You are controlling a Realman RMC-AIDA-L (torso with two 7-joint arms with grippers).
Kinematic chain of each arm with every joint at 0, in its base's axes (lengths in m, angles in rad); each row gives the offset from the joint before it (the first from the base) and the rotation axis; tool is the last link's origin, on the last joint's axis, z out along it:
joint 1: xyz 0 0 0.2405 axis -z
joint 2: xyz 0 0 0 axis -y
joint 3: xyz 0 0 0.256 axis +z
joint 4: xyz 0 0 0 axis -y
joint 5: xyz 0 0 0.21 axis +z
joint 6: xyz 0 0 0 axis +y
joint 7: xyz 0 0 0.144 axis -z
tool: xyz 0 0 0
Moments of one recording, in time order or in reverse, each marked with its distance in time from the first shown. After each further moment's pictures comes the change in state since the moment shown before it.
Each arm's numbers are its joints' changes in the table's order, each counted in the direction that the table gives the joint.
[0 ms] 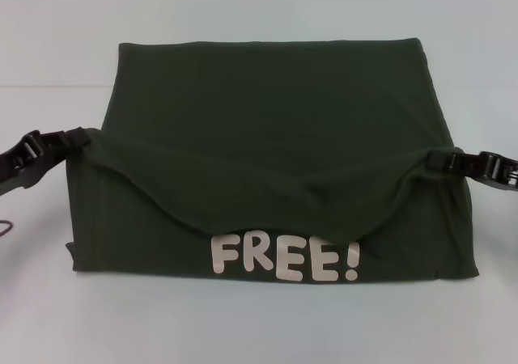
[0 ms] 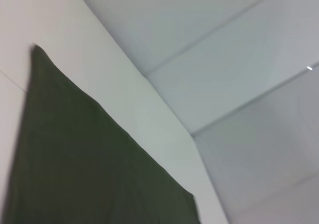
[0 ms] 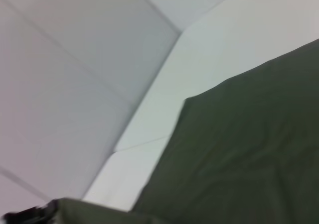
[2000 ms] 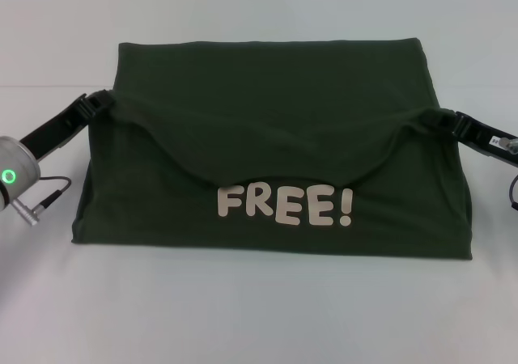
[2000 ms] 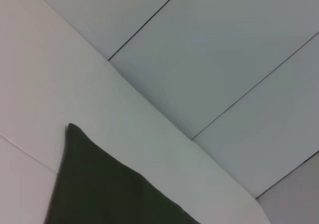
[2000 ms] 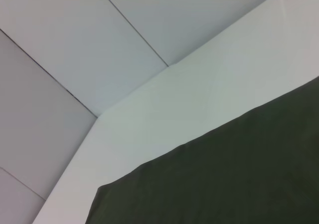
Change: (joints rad) left arm 0.122 0.126 0.051 0.052 -0.227 -0.428 -0.271; right arm -0.059 -0.102 -0.012 -0.066 0.188 0.441 0.127
